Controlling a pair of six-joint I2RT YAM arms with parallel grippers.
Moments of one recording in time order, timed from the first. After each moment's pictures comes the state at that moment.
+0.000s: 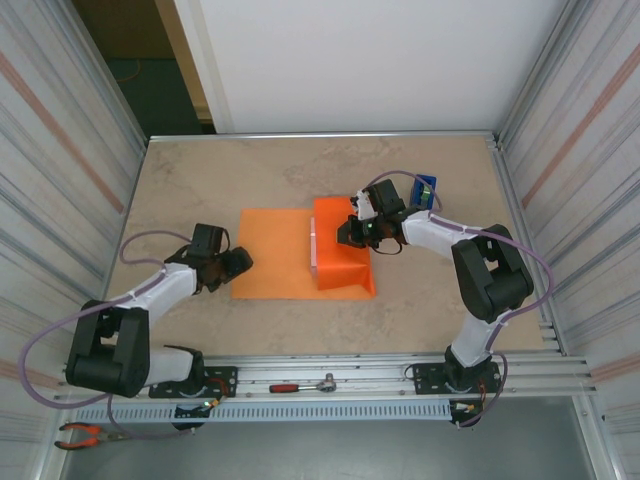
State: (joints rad) left arm -0.21 1.30 0.57 -0.34 0.06 -0.71; right arm 0.47 1.76 1.06 -0.25 -0.54 0.57
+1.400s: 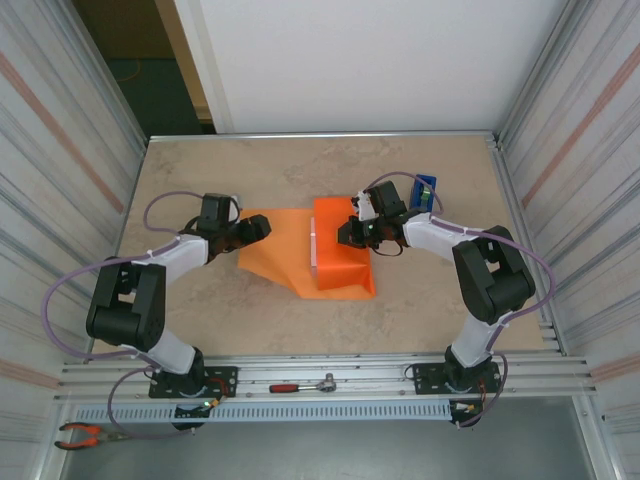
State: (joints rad) left arm -0.21 1.55 0.79 -0.07 0.26 -0.51; right arm 0.47 1.75 1.04 -0.21 -0.54 0.58
